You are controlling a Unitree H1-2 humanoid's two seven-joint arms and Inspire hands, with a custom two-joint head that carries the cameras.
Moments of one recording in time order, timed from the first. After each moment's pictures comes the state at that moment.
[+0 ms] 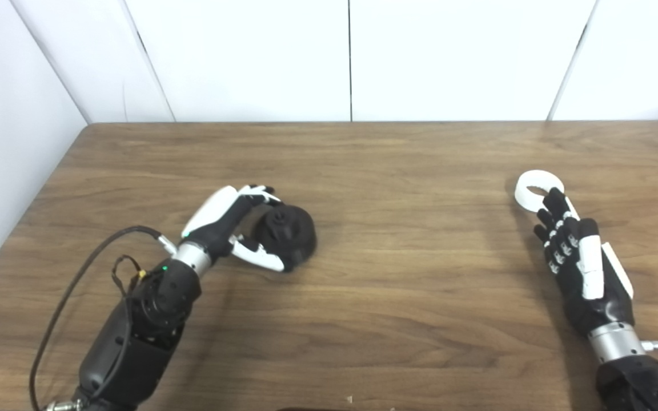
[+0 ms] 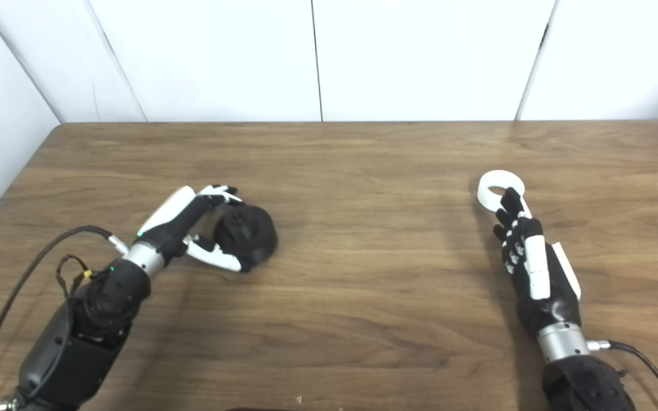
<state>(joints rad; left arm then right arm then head) -0.19 0.41 -0.21 -0.16 0.47 0.32 -0.30 0.01 -0.18 -0.09 -0.13 0.19 0.07 0.15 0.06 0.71</state>
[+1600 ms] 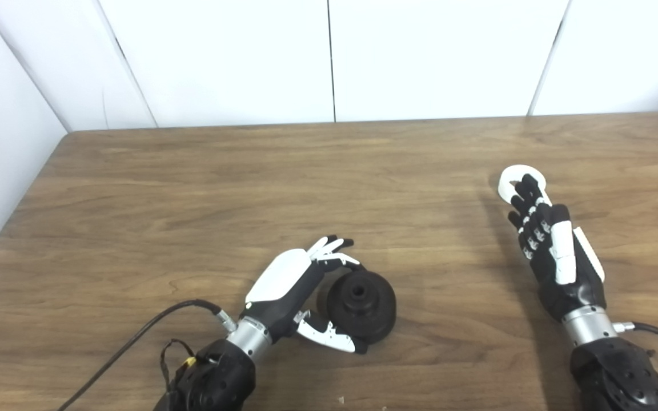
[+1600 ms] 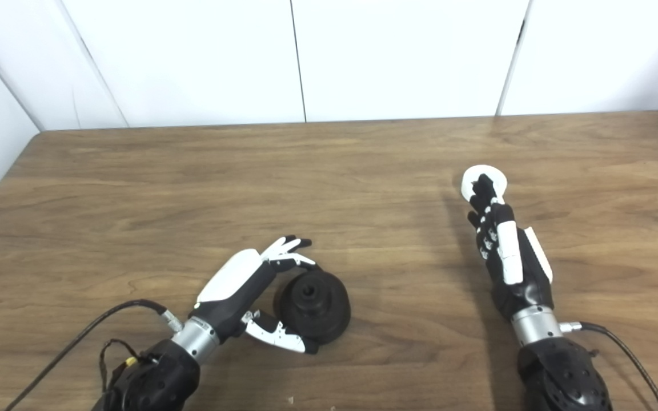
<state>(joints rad) 0.01 0.24 -0.38 -0.35 0.64 0.19 -0.29 0.00 -0.15 -0.08 -0.16 0.18 0.08 0.14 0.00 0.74</state>
